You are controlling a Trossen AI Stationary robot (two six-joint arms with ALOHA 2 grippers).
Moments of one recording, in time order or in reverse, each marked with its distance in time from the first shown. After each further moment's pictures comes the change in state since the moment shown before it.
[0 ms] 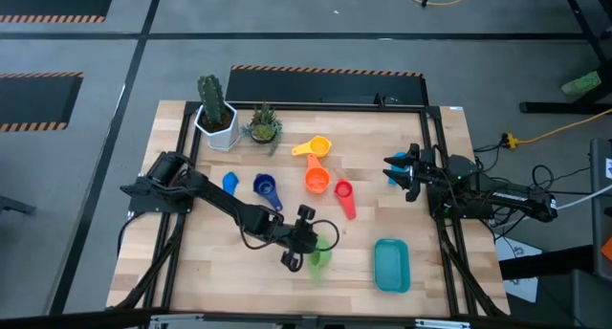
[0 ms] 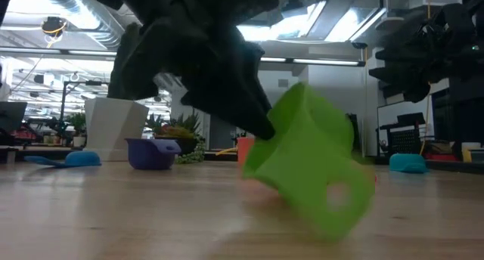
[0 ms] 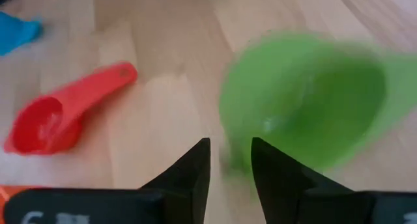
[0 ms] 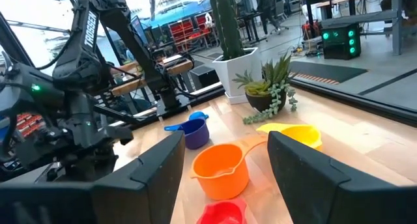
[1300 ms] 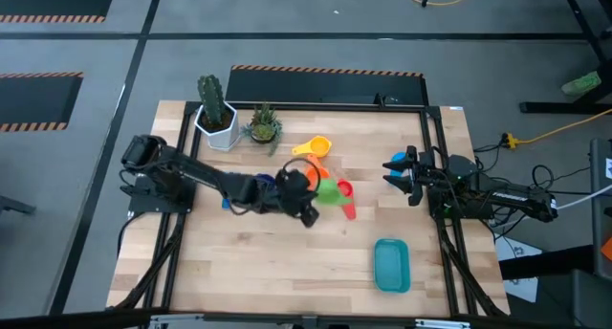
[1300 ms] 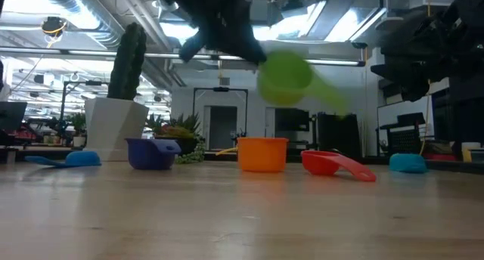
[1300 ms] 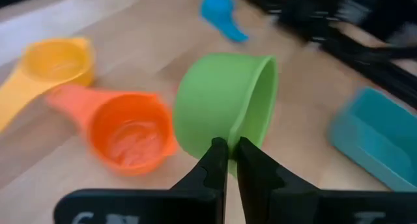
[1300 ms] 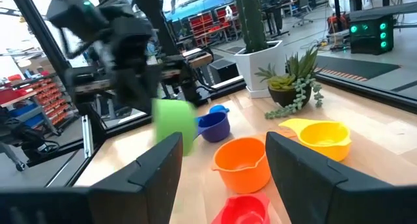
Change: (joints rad) left arm 0.154 -0.256 0.001 -0.154 -0.234 -0.936; right arm 0.000 0.002 -0.001 0.005 -0.106 0.000
